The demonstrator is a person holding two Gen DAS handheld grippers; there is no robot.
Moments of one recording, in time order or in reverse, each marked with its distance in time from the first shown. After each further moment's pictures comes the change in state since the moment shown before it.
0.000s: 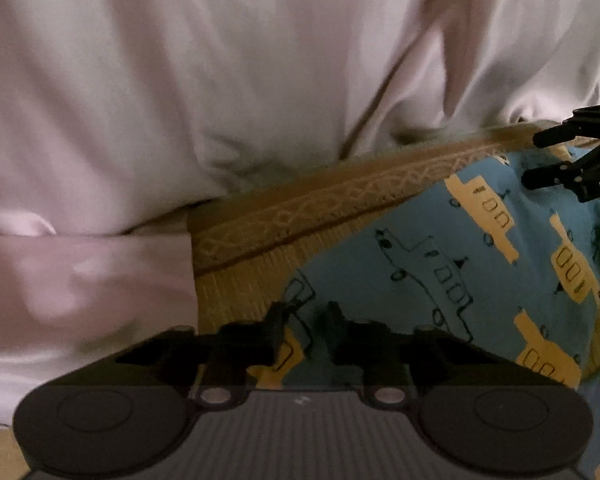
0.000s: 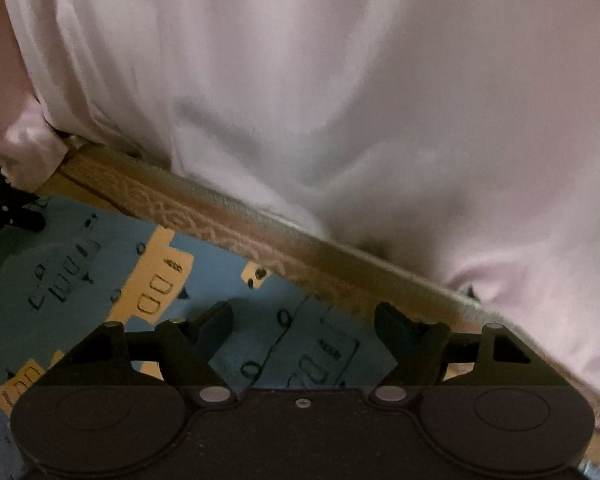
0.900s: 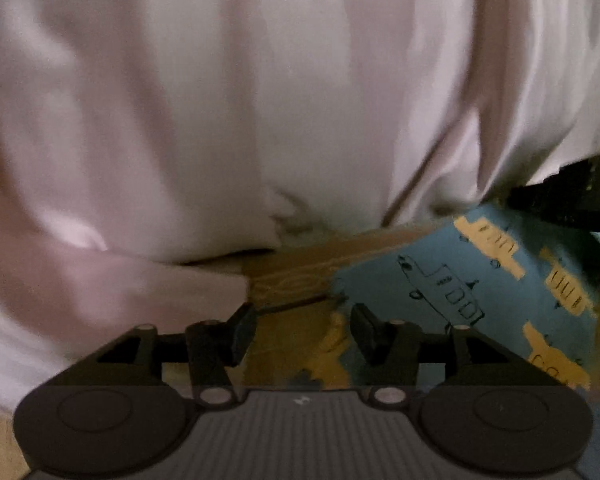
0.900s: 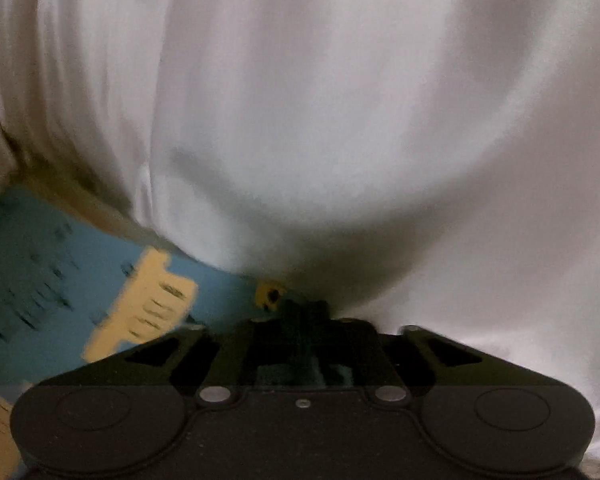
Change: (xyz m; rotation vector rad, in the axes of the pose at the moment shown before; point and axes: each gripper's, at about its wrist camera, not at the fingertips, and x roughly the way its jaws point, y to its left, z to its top) left arm -0.031 0.032 -0.019 -0.095 -0.265 0.036; right arm 0.020 0.031 0.025 -0.063 -0.166 -0.177
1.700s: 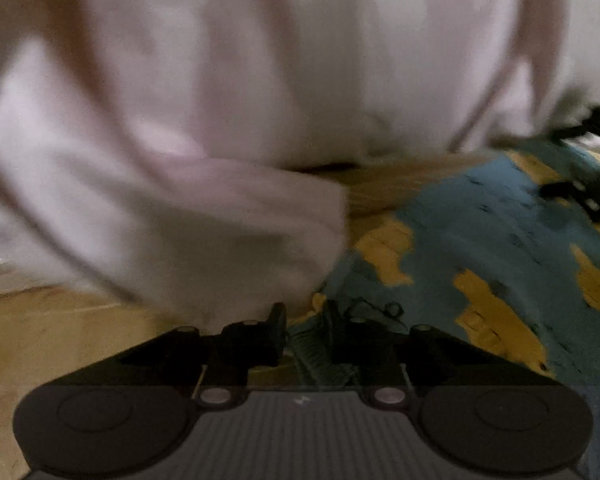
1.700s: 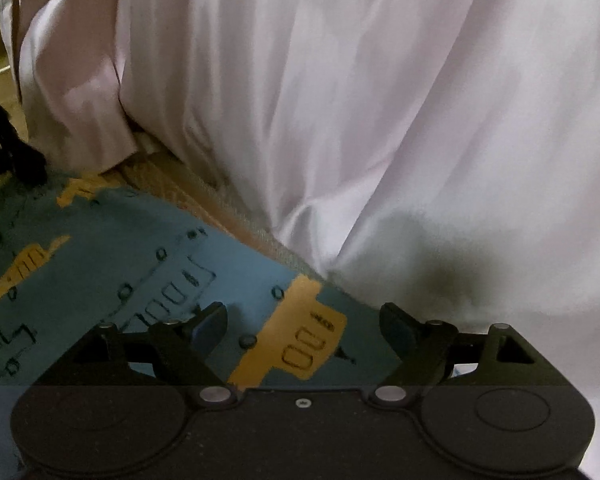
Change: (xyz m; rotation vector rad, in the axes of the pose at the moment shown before) left arm -0.027 0.028 -0.027 -0.015 0.152 0.177; right arm -0.009 0.068 0.005 -0.222 -0.032 0.183
